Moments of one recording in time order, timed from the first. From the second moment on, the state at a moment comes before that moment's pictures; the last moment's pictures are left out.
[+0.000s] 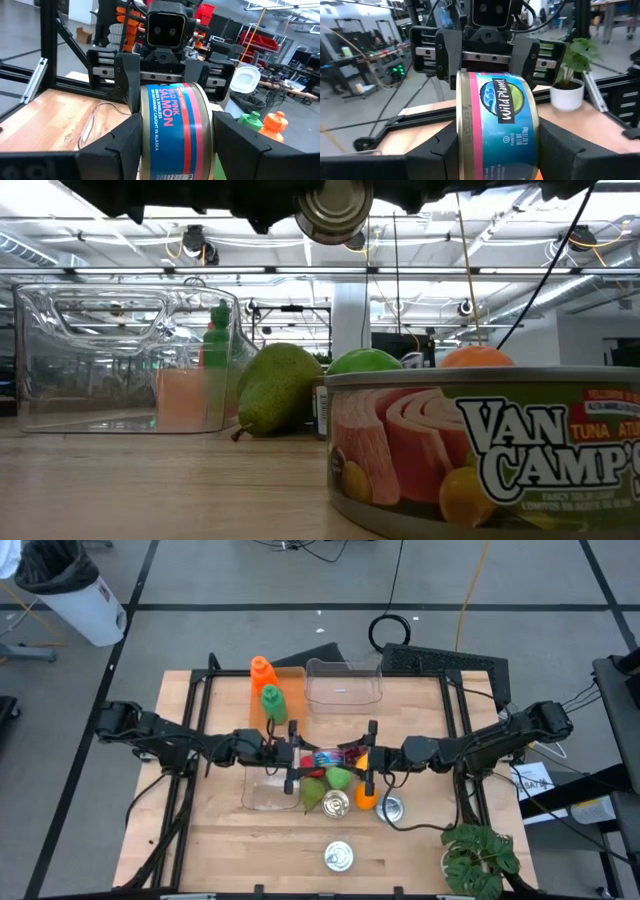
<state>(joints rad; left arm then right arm) -0.12 1.42 0.72 0.70 -0.09 0.20 0.22 1.32 0.72 0.60 0.27 -0.24</state>
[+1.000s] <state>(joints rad) -0.33 1.32 0.72 -0.47 -0.73 0.11 0.29 1.16 0.72 0.39 0.26 -0.12</state>
